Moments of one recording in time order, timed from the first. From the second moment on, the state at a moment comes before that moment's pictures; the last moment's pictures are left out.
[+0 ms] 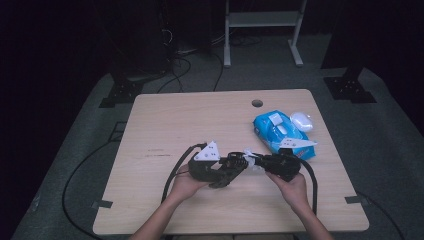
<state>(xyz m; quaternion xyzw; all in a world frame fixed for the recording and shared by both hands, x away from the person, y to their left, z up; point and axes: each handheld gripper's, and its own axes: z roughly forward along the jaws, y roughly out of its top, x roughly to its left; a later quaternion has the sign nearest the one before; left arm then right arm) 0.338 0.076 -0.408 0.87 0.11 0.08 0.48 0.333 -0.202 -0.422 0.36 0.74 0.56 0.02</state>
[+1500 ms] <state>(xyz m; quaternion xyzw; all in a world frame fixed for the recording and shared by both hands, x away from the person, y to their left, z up) 0.338 0.067 -0.435 0.89 0.10 0.05 0.44 0.305 -0.159 -0.402 0.28 0.79 0.54 0.08</state>
